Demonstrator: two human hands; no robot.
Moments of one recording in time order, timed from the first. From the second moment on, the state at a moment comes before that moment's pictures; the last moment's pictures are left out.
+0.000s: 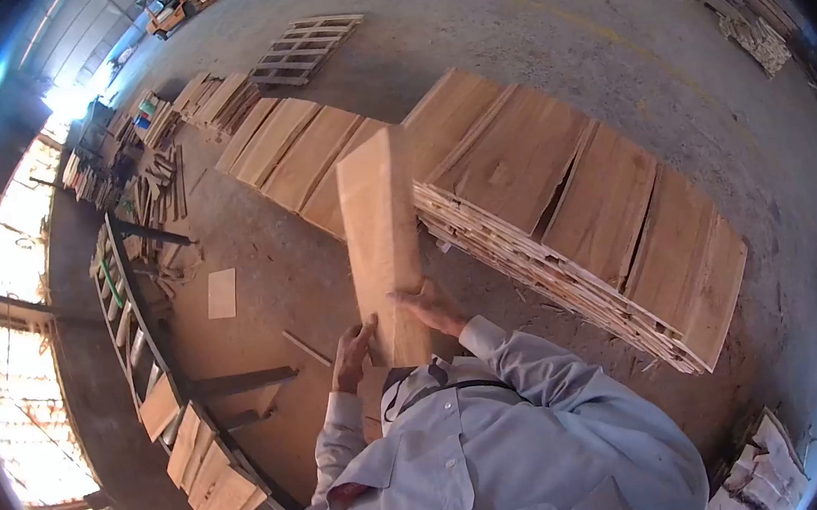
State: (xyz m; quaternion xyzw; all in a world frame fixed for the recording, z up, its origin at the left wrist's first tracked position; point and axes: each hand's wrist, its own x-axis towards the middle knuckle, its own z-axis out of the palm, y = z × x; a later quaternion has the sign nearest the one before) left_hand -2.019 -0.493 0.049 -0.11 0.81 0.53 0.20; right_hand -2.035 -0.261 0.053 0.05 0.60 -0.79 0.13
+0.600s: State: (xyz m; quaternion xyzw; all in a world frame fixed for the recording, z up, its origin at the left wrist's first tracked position) left_hand -2.386 -0.366 0.007 -0.03 0.82 0.53 0.24; right_hand -2.310 -0.163 -0.102 0.14 0.68 -0.72 -0.10
